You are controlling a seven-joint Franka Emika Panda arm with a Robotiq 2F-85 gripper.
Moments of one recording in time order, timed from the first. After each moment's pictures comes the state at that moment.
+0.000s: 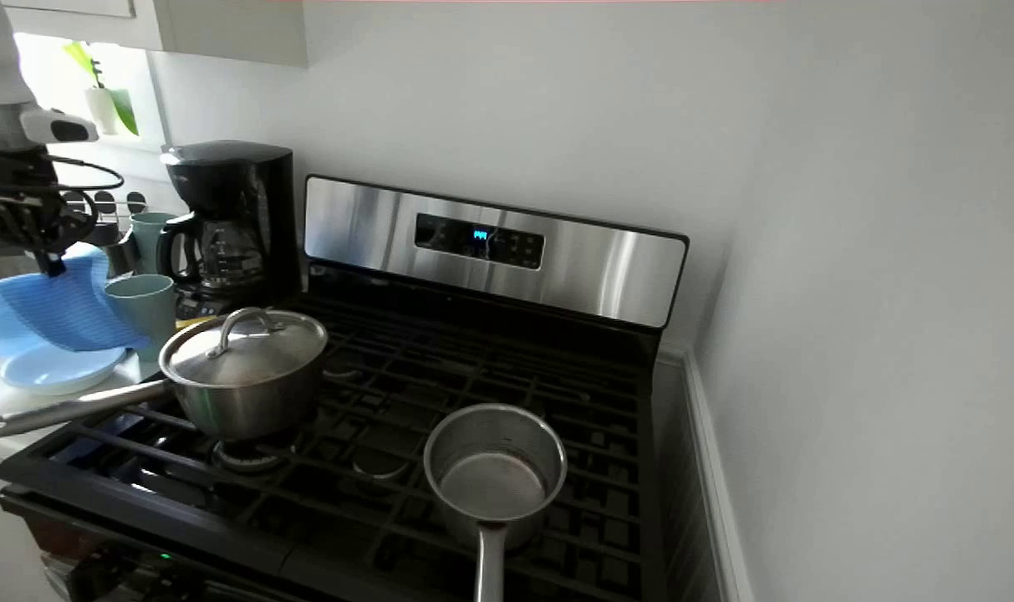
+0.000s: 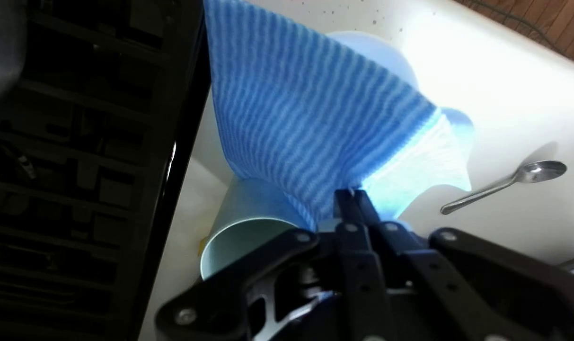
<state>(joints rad) 0.24 -0.42 0.15 -2.64 0.19 2.35 -0.27</state>
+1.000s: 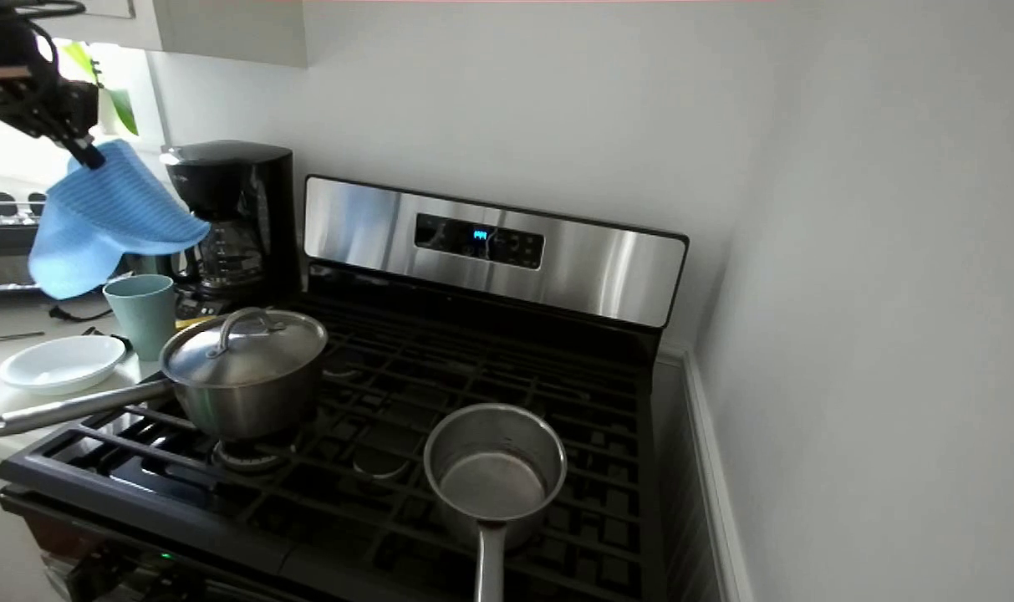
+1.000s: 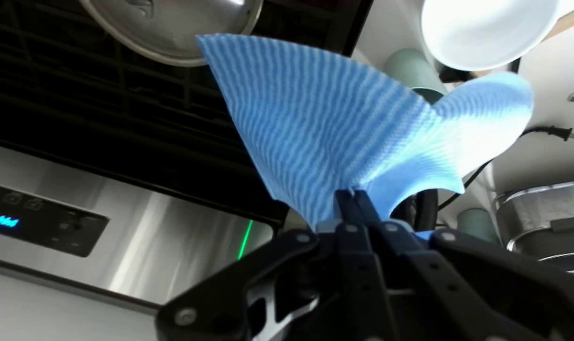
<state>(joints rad) 0.12 -0.77 0.10 -2.61 -0.04 2.31 -0.22</state>
